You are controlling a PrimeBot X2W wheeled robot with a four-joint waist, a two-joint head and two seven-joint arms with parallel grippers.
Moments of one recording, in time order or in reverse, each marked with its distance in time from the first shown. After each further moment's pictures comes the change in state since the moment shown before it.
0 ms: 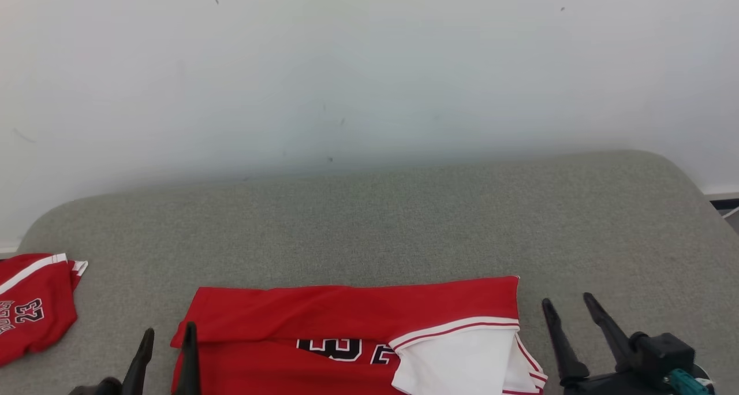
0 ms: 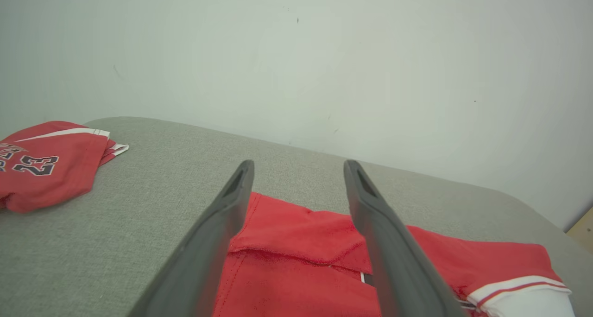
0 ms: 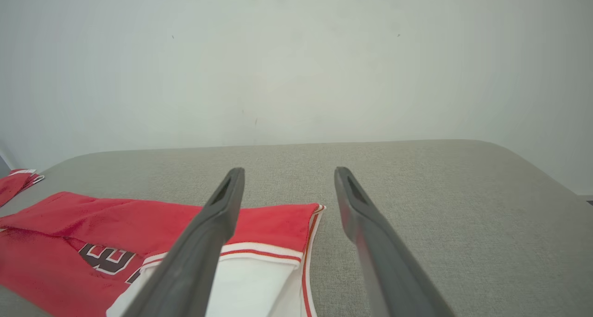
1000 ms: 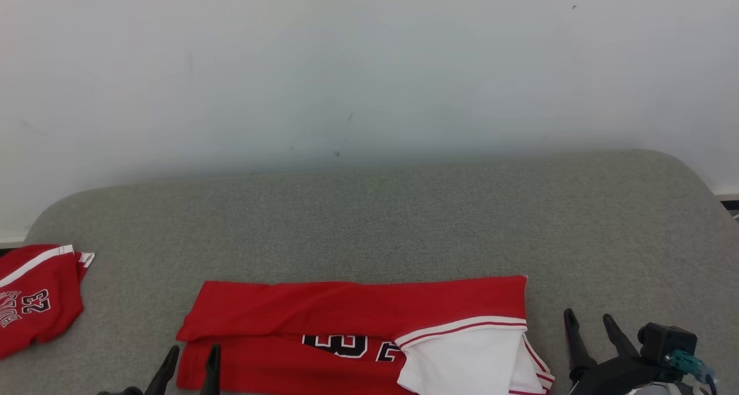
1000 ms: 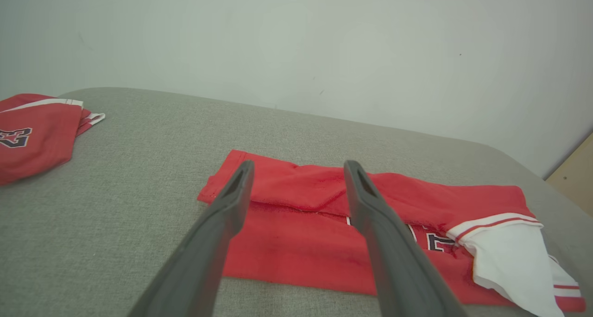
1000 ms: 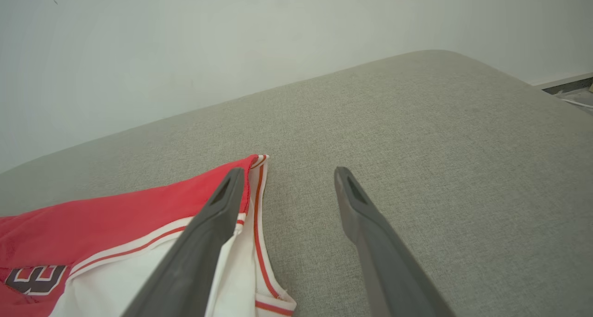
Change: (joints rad) left arm 0.085 0.050 -0.070 -0.086 0.007 -0.026 0.102; right arm -0.033 0.146 -0.211 0.200 0.019 0.000 0.141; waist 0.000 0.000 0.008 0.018
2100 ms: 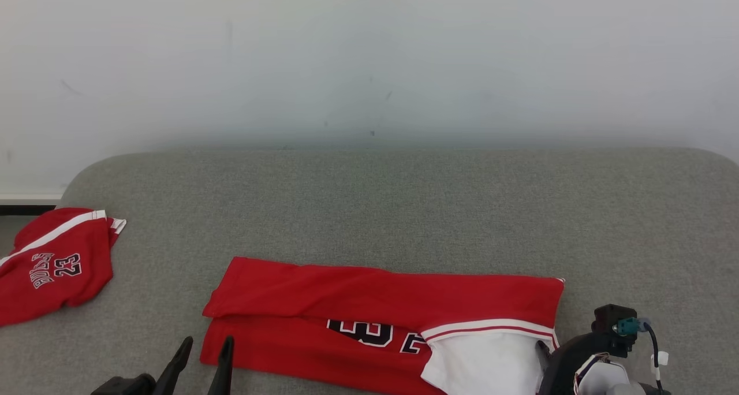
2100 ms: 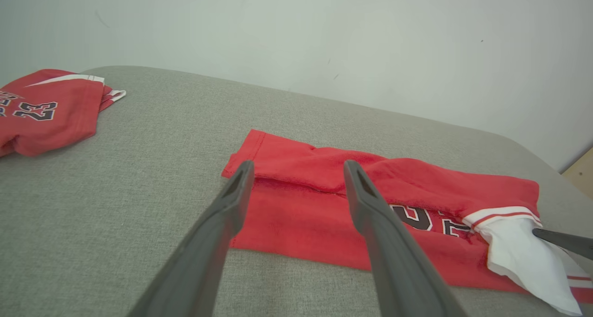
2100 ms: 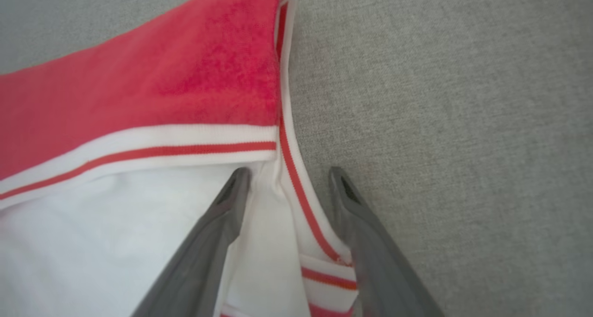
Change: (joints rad) left arm -0.023 0.005 -0.026 -0.022 0.000 -0.008 0.058; right arm -0.236 0.070 0.065 0.421 0.056 0.000 0.281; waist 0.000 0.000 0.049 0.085
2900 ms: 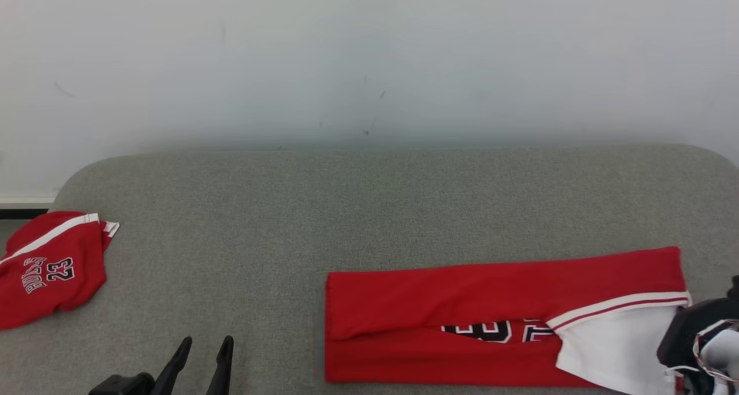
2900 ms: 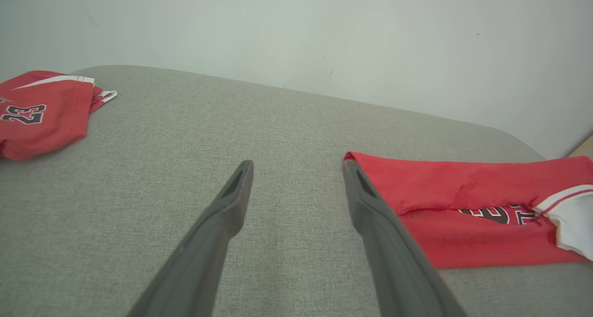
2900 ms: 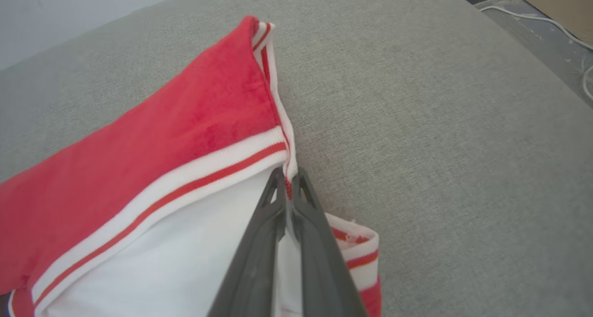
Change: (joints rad) left arm 0.004 0.008 -0.001 -0.016 -0.002 0.000 0.018; right arm -0.072 -0.195 -0.152 0.055 0.019 0.001 -0.020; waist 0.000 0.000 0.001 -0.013
